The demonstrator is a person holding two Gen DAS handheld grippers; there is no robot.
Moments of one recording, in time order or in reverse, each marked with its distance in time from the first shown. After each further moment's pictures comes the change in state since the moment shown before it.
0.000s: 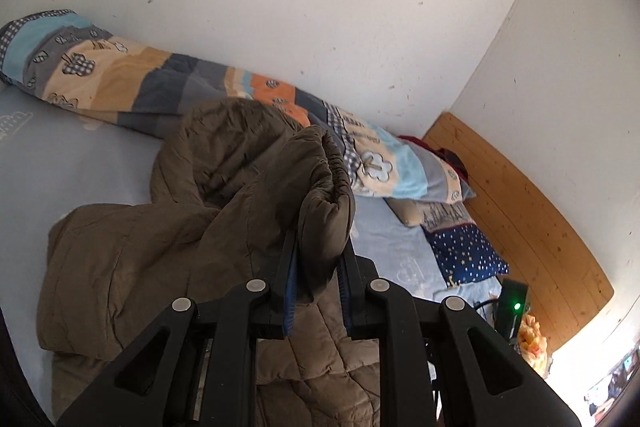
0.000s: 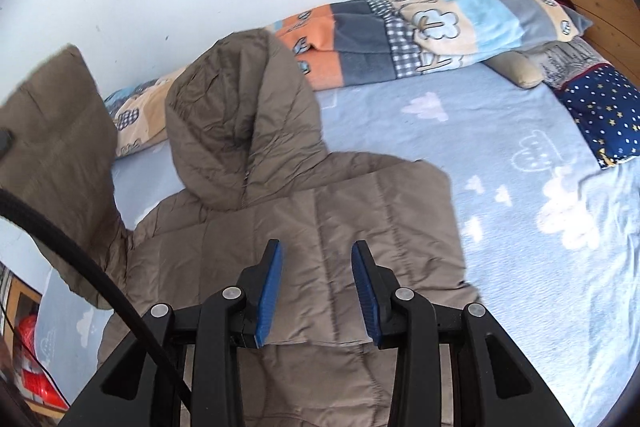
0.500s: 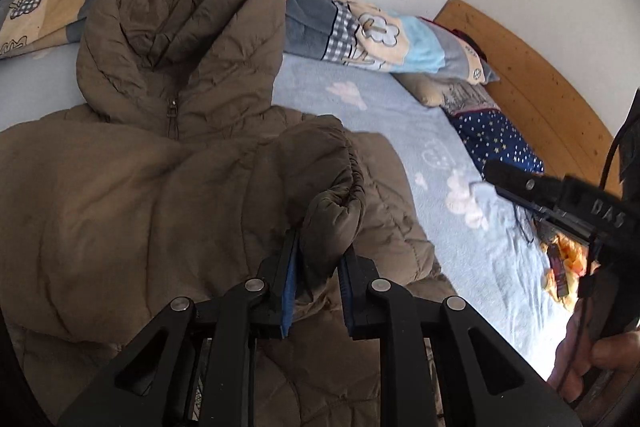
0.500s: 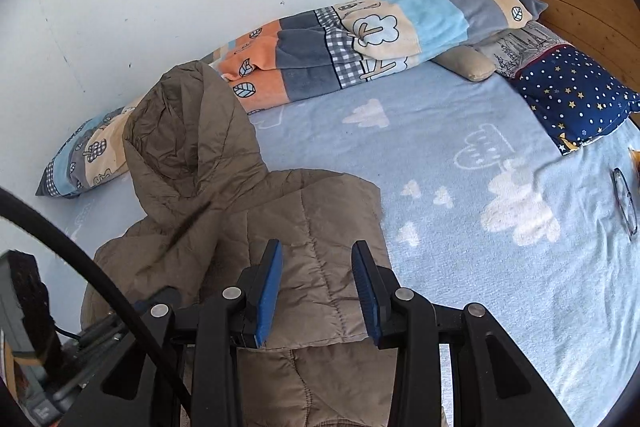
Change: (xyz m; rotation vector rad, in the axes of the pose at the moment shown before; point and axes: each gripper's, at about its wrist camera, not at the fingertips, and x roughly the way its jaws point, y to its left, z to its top) left arm 0.121 -0.022 -0.120 0.108 0.333 0.053; right arm -0.018 -0.058 0.009 0.087 -0.026 -0.073
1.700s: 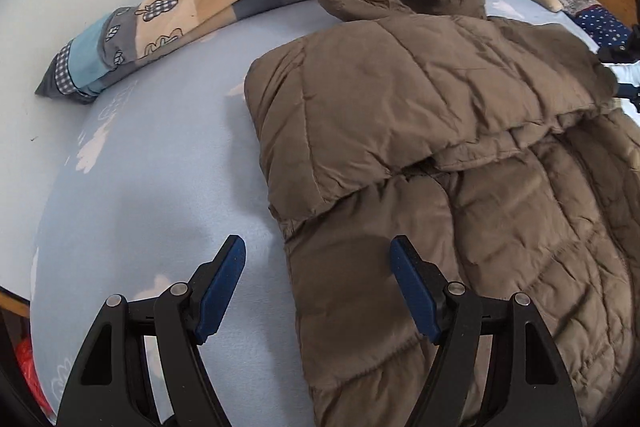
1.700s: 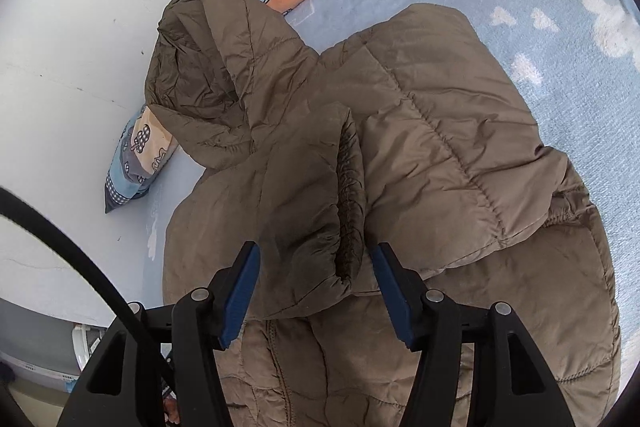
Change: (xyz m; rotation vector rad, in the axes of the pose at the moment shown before) left arm -0.127 0.211 -0.074 0.224 0.124 0.552; right arm 0.085 0.022 -0.048 0.314 0.338 0.332
